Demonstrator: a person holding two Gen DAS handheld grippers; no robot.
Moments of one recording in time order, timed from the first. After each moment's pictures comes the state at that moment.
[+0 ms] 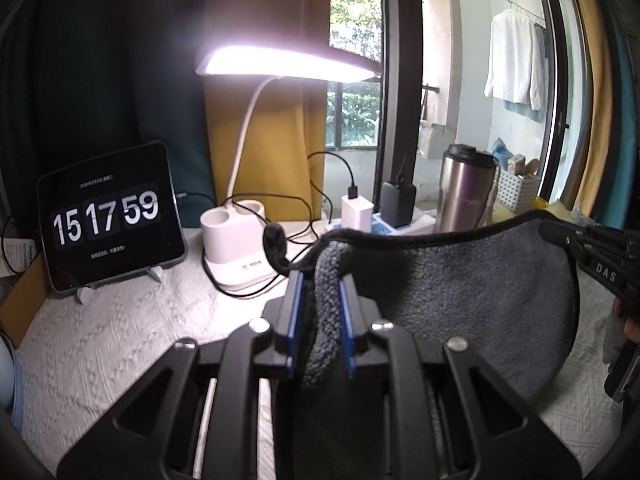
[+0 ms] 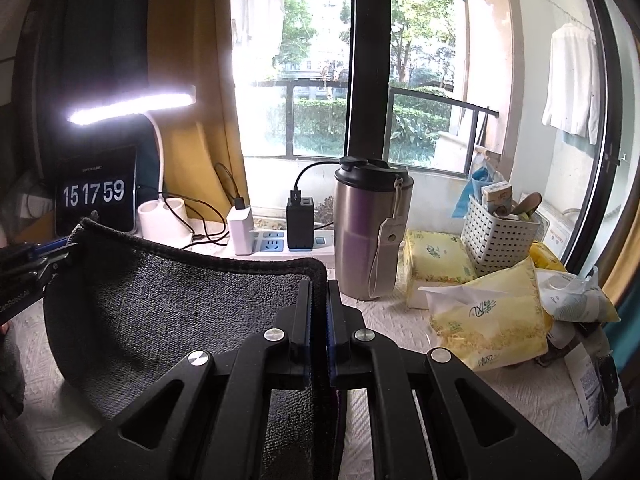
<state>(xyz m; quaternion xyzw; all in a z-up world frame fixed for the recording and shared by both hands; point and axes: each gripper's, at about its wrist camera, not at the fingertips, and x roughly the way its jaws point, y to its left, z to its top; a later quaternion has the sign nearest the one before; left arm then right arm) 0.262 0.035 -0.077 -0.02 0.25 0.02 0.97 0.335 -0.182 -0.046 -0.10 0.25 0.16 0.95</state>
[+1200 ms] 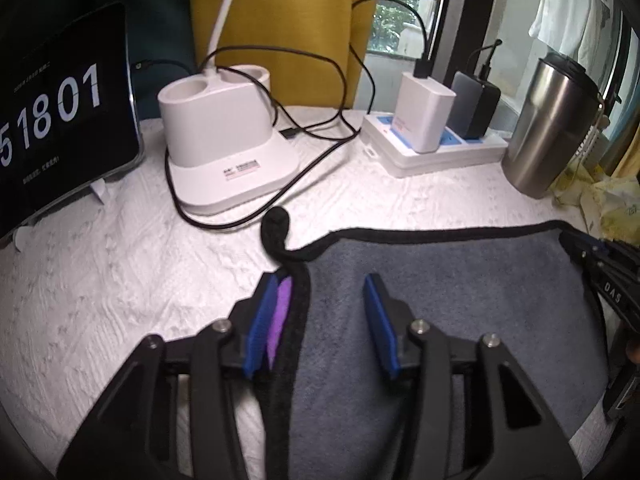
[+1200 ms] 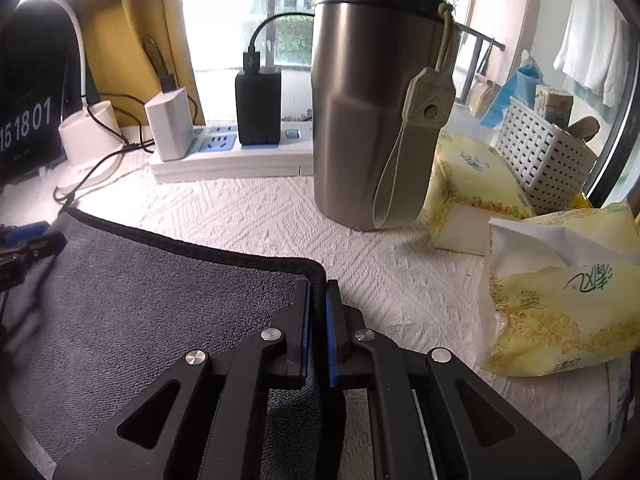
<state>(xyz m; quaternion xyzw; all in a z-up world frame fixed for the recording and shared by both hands) 0.367 0.065 -0.165 -0.07 0.42 0.04 0.90 0.430 -0.166 -0.137 -0.14 0.40 0.11 0.90</state>
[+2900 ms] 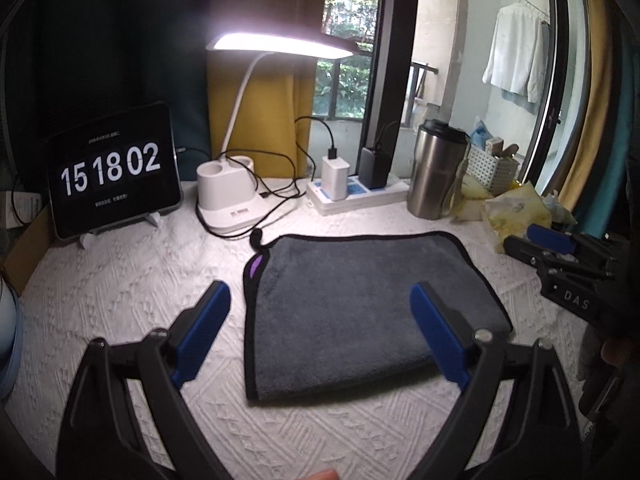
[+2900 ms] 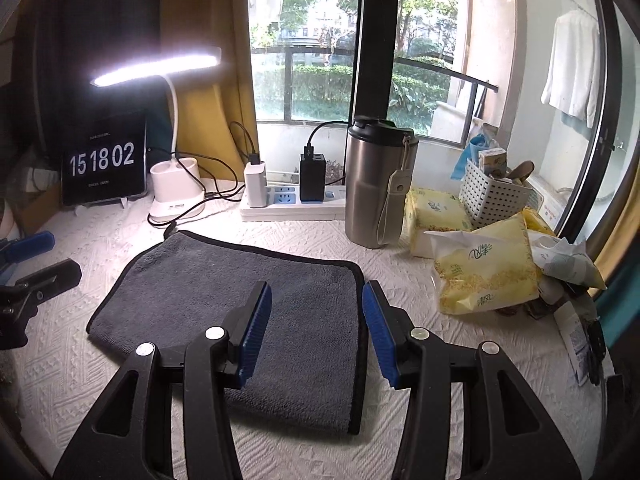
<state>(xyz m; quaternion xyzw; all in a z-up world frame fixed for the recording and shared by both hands) 0.205 0.016 -0.067 -0.06 0.30 0.01 0.95 0.290 -0.173 -0.047 -0.11 0.31 0.15 0.93</state>
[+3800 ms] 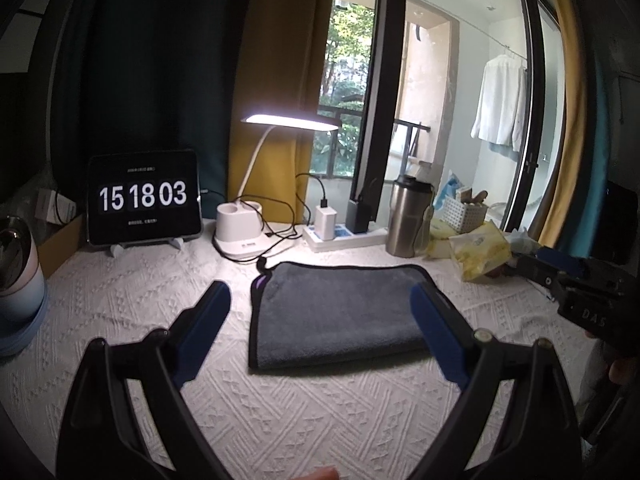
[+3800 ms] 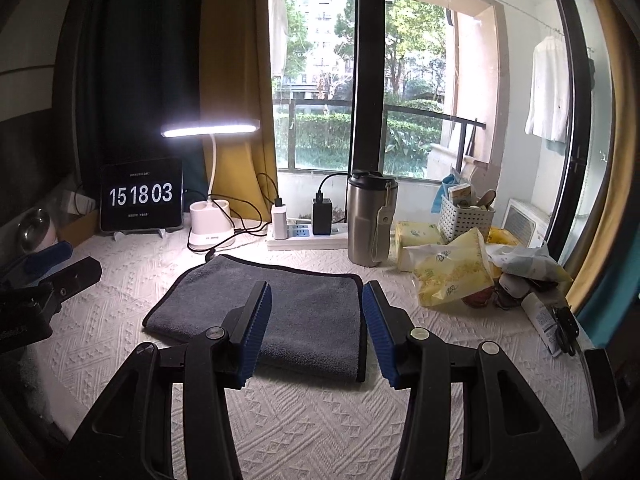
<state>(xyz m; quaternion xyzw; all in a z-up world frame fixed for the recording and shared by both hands) 0.104 0.012 -0.048 -0.08 0.19 0.01 0.98 0.178 -0.194 -0.012 -0.09 0.22 0.16 0.96</state>
